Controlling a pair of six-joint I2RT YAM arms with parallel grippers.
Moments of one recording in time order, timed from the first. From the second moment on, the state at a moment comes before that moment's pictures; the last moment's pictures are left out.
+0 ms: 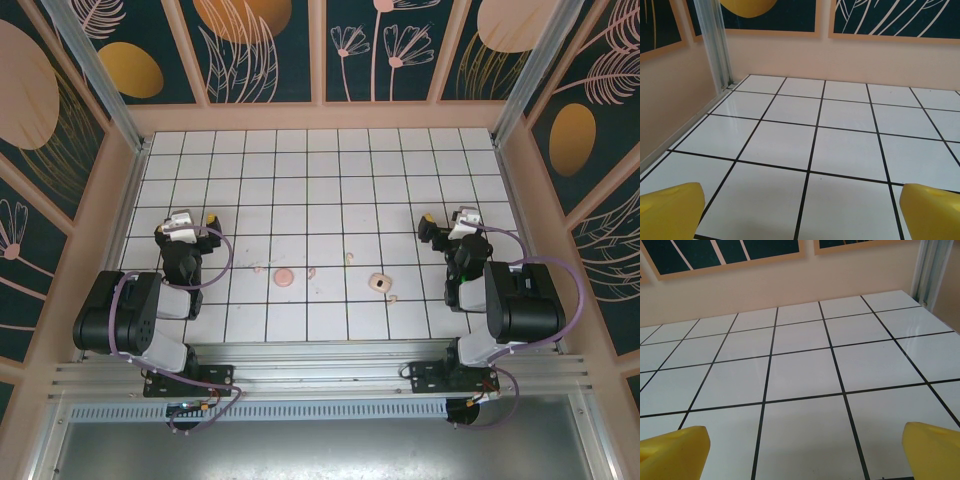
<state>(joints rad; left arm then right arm) -0.05 1.52 0.21 1.19 -0.21 -0.07 -0.05 1.53 0.23 1.14 -0.07 0.10</state>
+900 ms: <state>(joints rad) -0.12 1.22 0.63 0.45 -0.11 -0.10 0.02 1.27 0.96 -0.23 -0.12 0.27</state>
